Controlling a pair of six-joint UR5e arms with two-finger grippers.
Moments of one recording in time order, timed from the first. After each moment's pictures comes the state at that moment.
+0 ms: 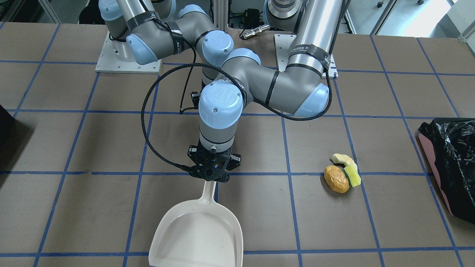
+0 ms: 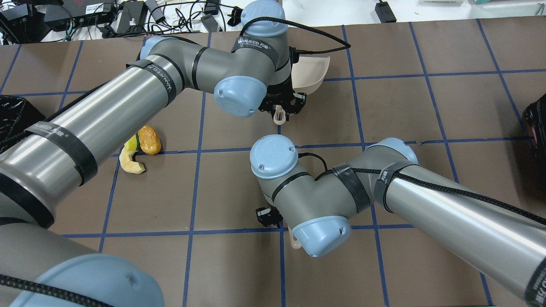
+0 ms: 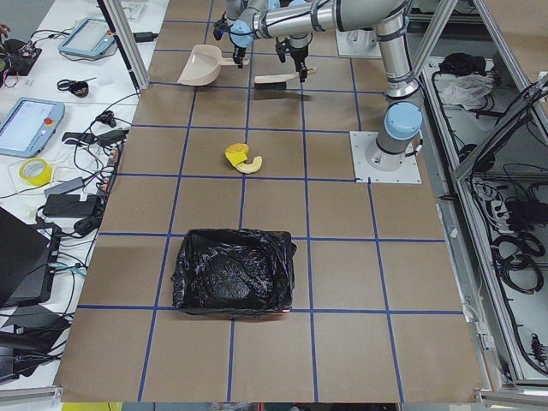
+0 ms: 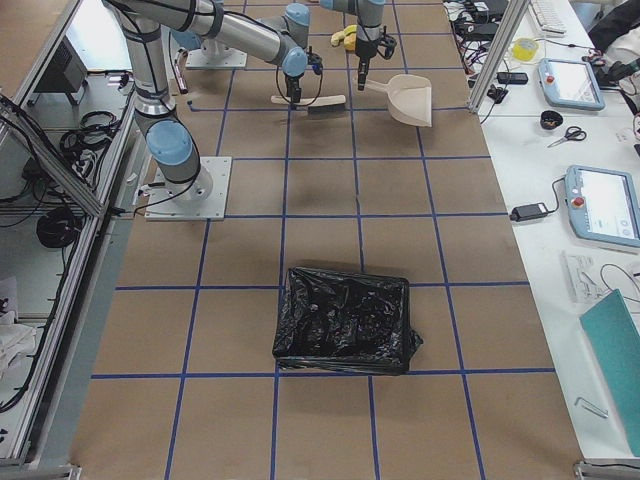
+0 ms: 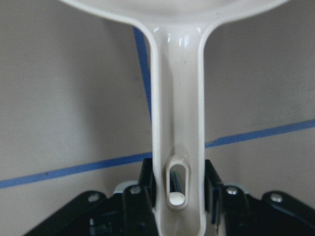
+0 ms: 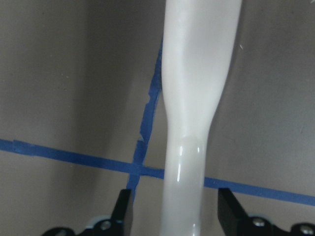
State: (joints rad) left arm -1.91 -2.09 -1.41 -1.17 1.51 -0.18; right arm 2.11 -1.35 2.03 -2.11 -1.59 0.31
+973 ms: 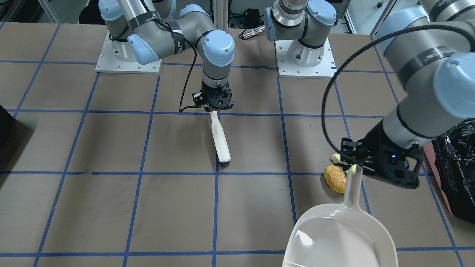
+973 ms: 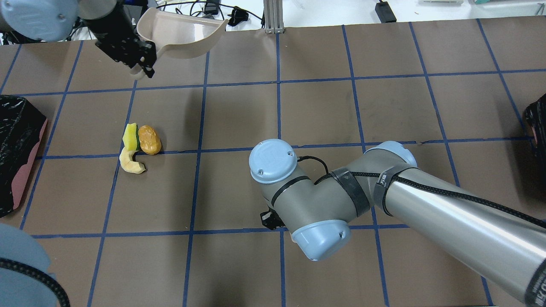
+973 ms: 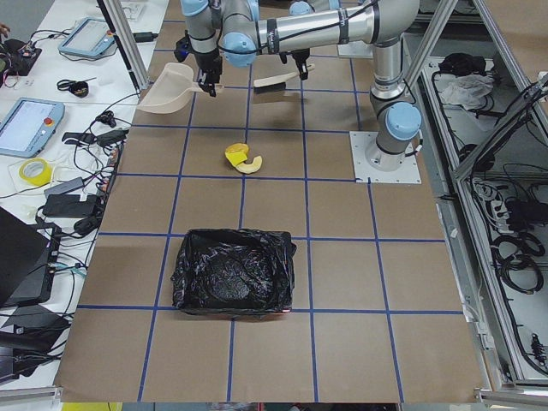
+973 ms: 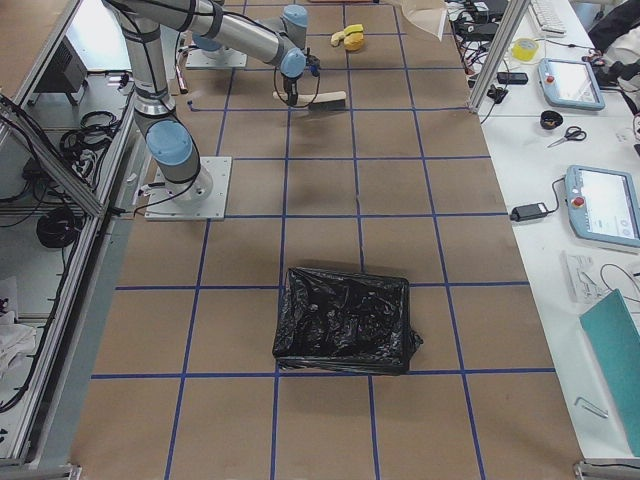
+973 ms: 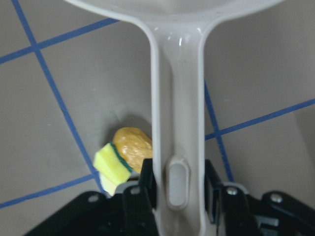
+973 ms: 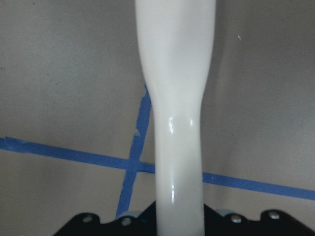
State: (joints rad) left arm -1.40 -1.89 -1.34 -1.50 1.54 0.52; right arm 2.12 -1.35 2.04 -2.11 -1.60 0.33
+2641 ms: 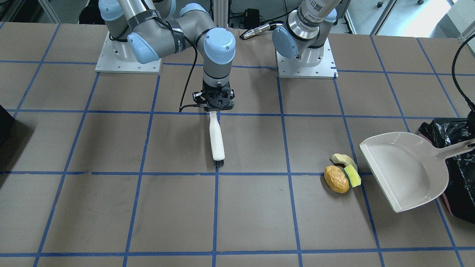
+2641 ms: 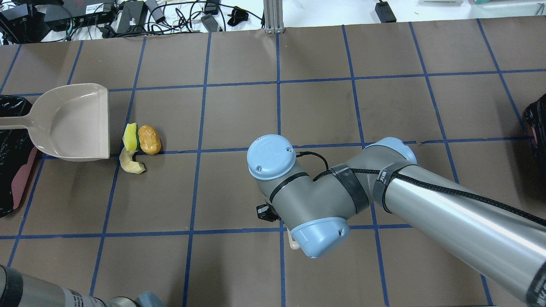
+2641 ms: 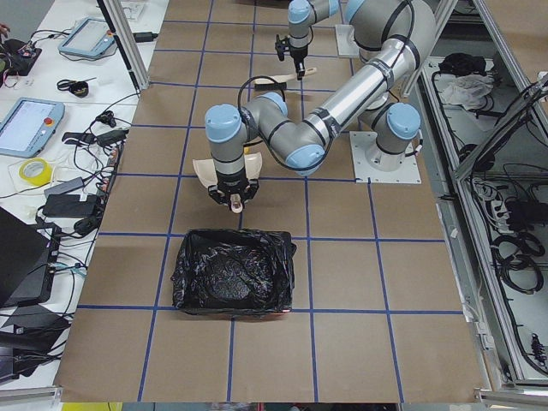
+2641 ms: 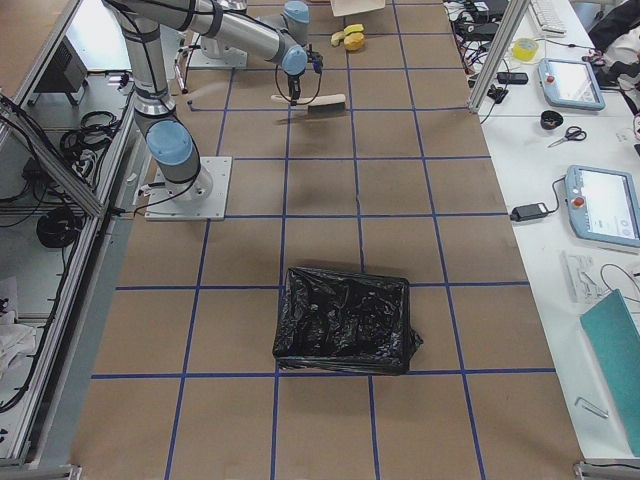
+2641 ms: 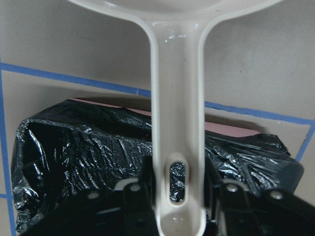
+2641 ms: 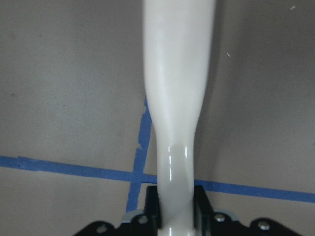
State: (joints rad) left arm -0.86 -1.90 -1.53 -1.18 1.69 2.13; right arm 2.12 -1.35 2.02 -2.12 -1.61 0.38
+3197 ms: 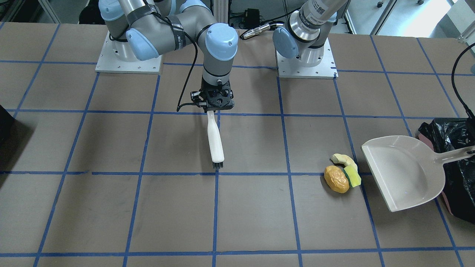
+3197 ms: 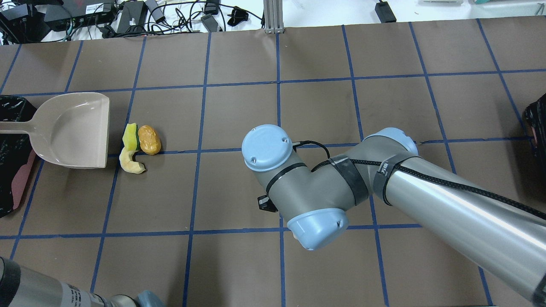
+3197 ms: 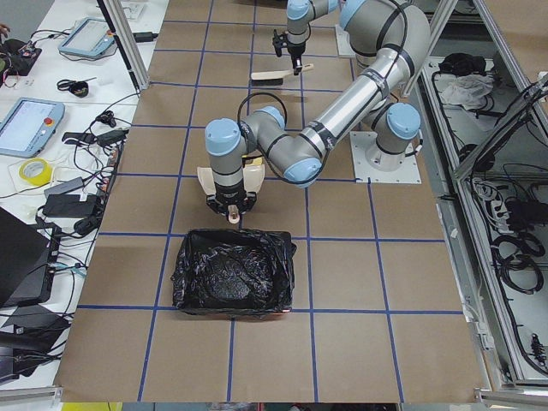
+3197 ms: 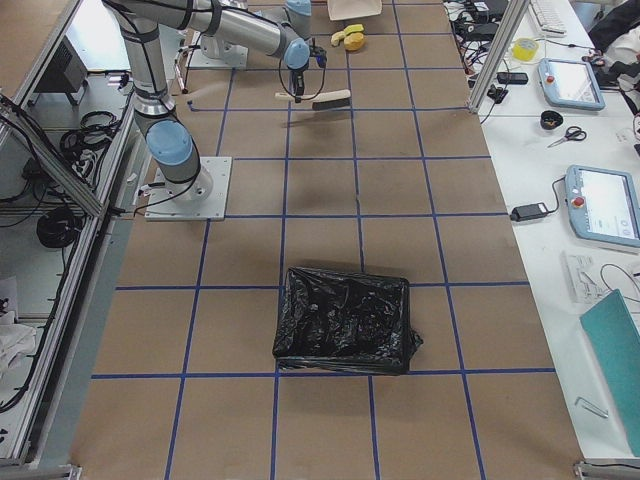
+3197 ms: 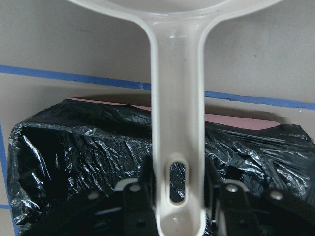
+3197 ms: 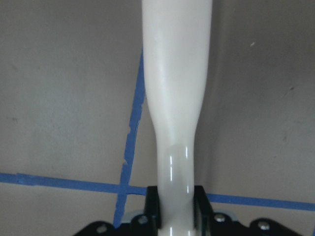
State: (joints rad) left arm -0.85 -1.96 -1.54 -1.12 1.70 2.18; right arm 2.12 -1.37 1.93 -2.03 -1.67 0.38
